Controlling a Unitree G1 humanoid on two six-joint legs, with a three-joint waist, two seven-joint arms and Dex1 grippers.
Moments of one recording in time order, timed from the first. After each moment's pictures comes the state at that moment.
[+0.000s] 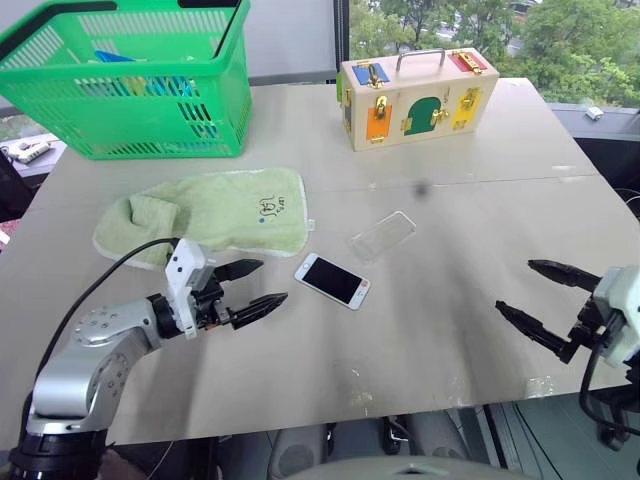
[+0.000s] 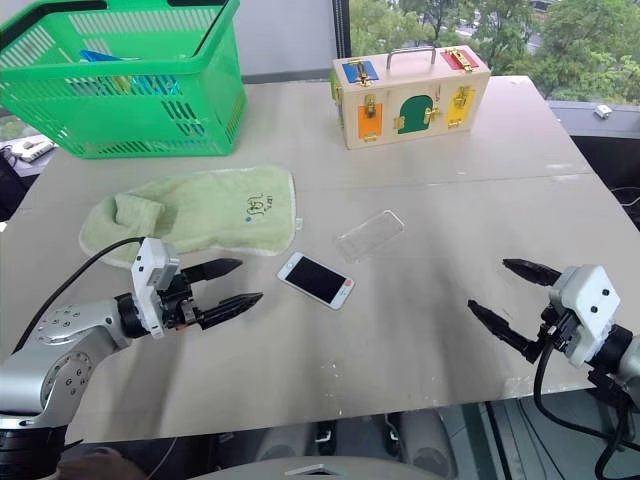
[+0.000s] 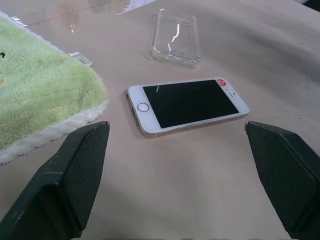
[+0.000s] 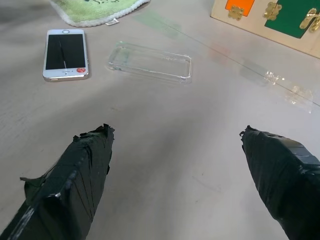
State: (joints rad) left arm 0.06 0.75 0.26 -0.32 -0.61 0.51 -0.97; right arm 0.37 -0.72 -0.49 -0.61 0.54 0.35 0.86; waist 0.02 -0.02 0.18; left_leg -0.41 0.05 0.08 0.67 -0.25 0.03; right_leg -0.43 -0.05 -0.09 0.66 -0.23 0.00
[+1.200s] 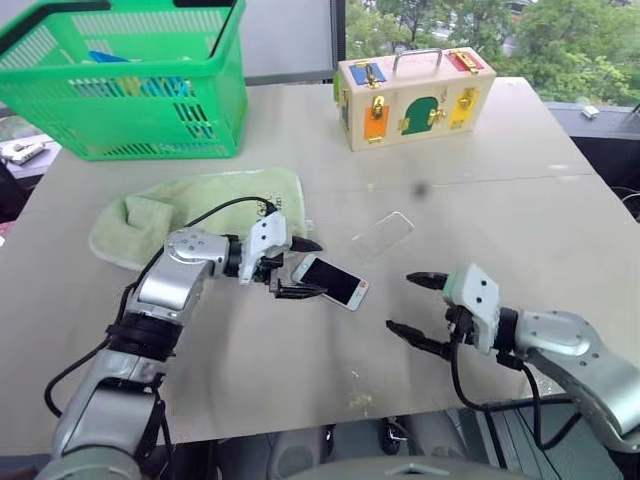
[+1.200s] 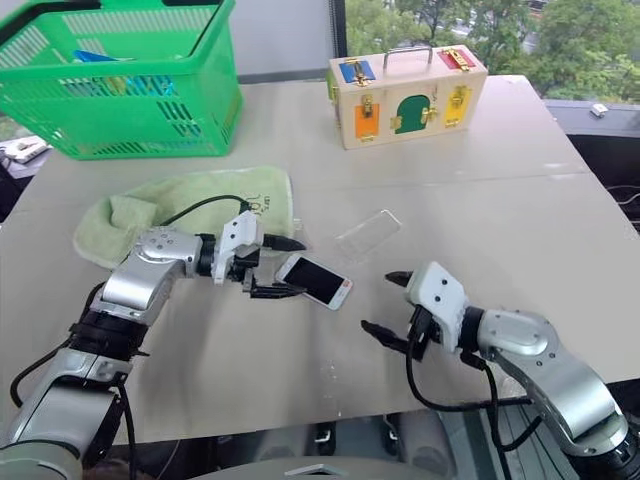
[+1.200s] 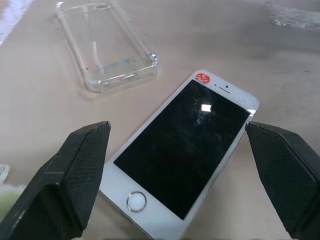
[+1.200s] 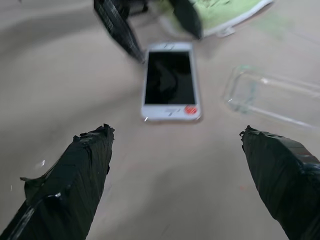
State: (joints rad) left arm -0.53 0.72 -0.19 0.26 -0.30 0.15 -1.36; right arm -0.11 -0.63 0.17 -0.69 0.44 0.70 0.63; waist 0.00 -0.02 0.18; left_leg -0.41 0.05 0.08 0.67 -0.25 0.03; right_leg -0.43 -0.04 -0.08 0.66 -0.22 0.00
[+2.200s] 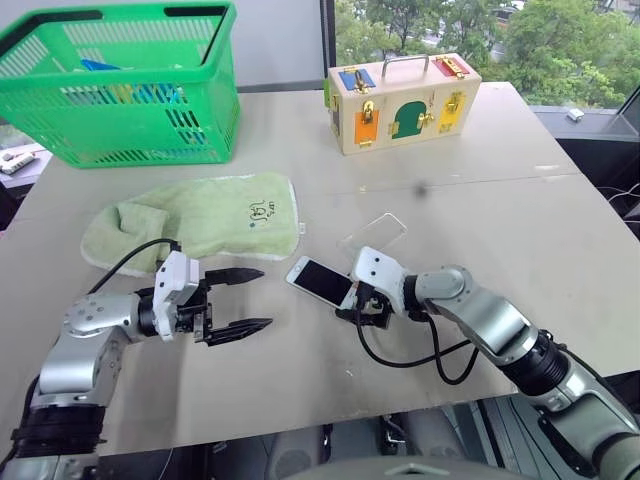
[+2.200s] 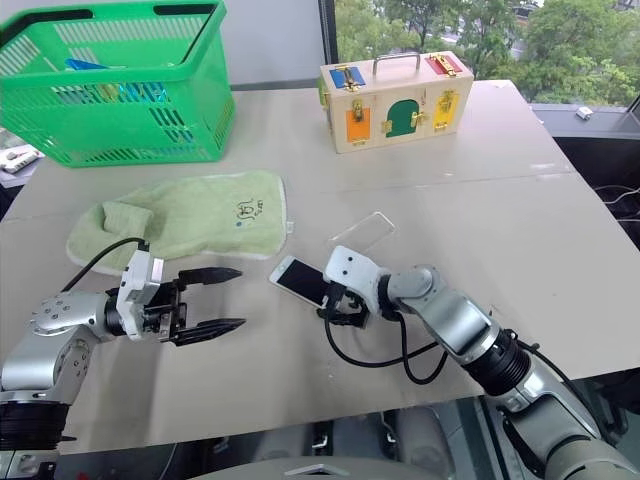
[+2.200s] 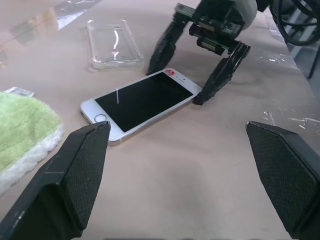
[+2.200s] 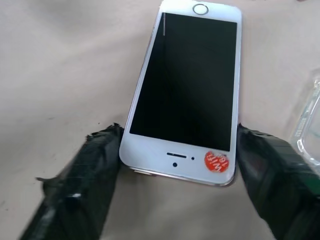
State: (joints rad) left arm -0.03 0.80 0.20 0.00 -0.54 0.14 -1.38; right arm -0.49 -0.42 0.58 -0.26 0.15 0.79 0.68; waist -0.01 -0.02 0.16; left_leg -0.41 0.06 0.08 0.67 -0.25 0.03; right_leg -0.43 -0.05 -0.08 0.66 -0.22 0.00
